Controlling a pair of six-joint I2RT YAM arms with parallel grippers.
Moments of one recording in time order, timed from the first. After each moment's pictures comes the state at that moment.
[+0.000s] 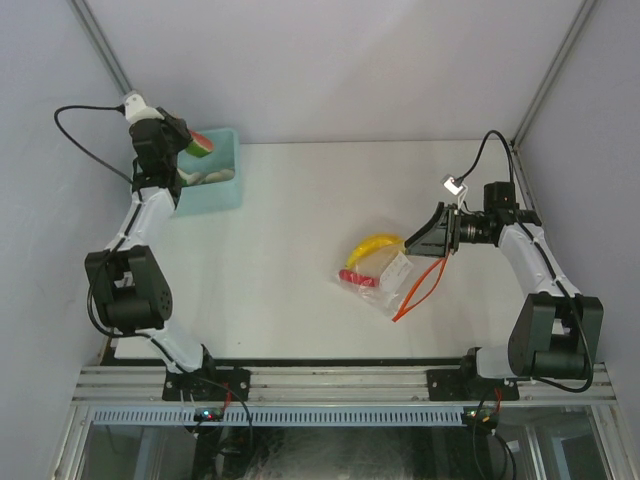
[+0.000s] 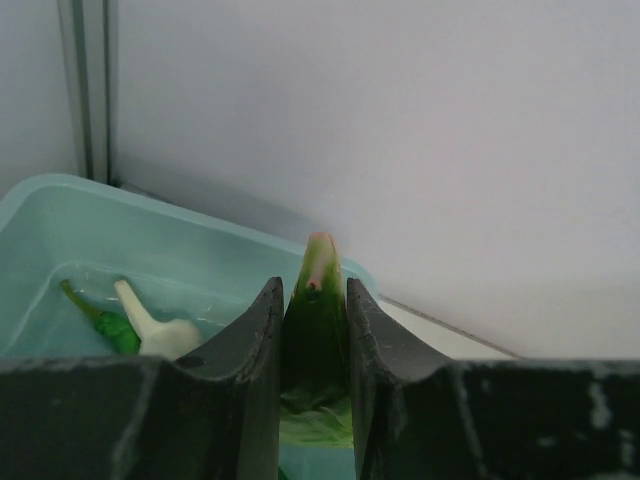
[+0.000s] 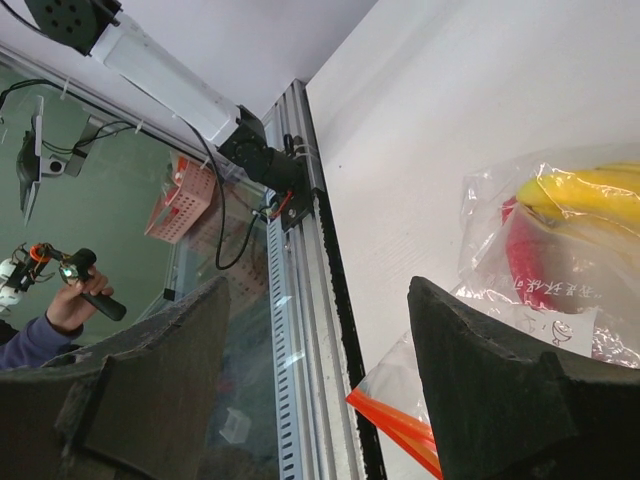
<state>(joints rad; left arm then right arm) 0.12 1.65 1.34 0.30 -0.06 -0.43 -0.09 1.38 1.01 -0.79 -1.50 -0.32</state>
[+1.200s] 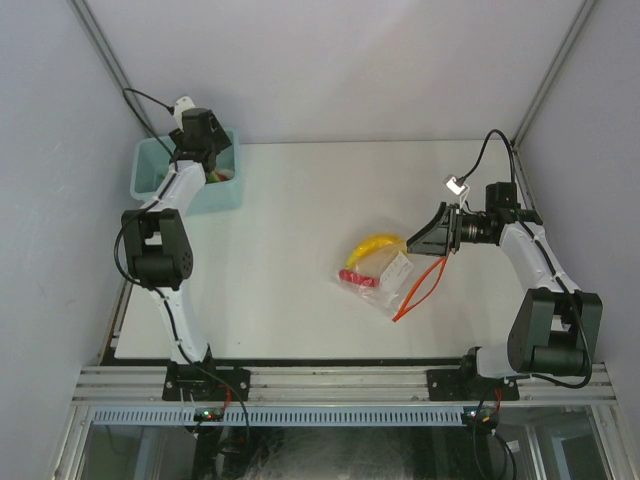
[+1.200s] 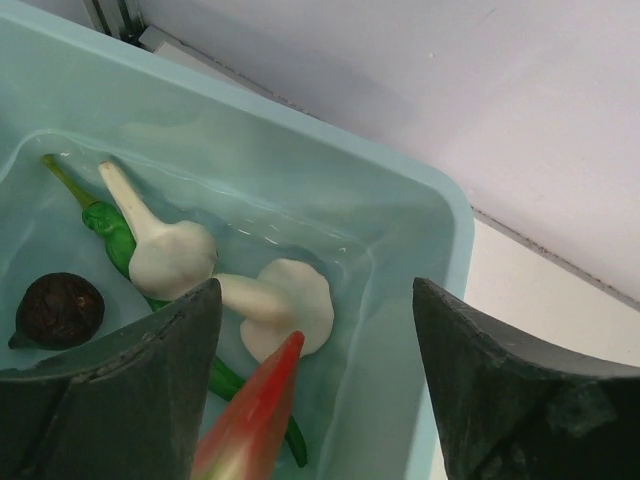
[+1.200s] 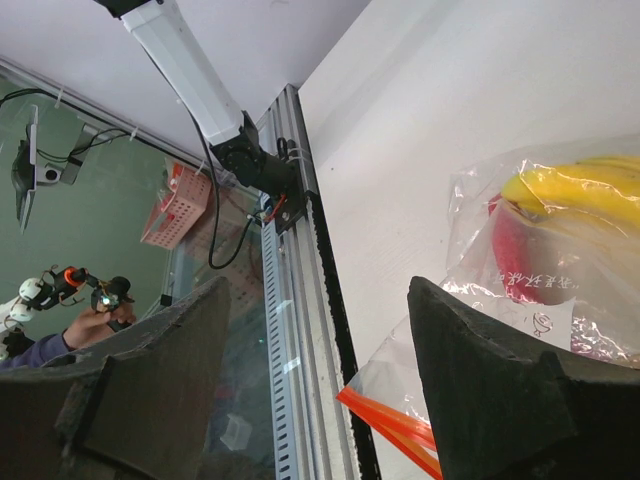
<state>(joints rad) -0.02 2.04 1.73 -0.11 -0.33 -0.42 -0.12 1.40 1.01 -0.79 -1.50 -0.33</state>
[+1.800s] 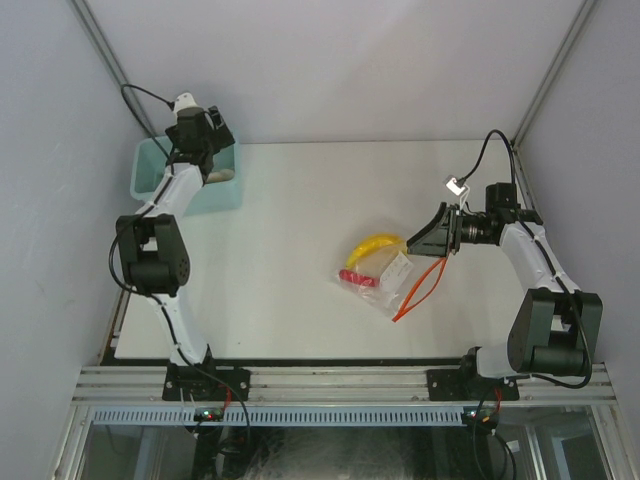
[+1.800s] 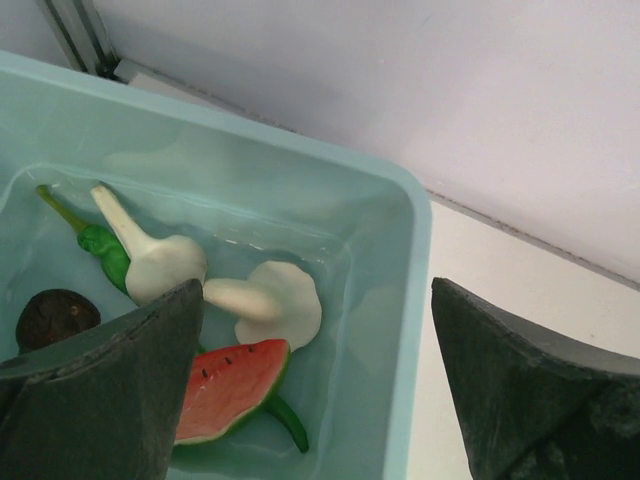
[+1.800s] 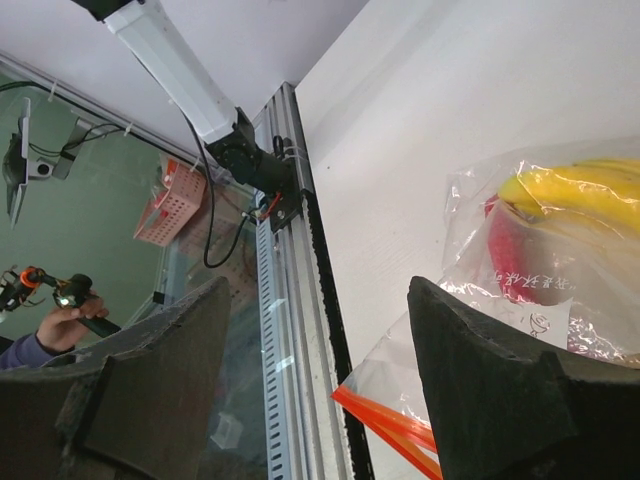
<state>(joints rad) -0.02 2.00 1.70 -0.08 -0.26 -0.35 -0.12 1.40 1.01 -0.80 -1.50 -0.36</state>
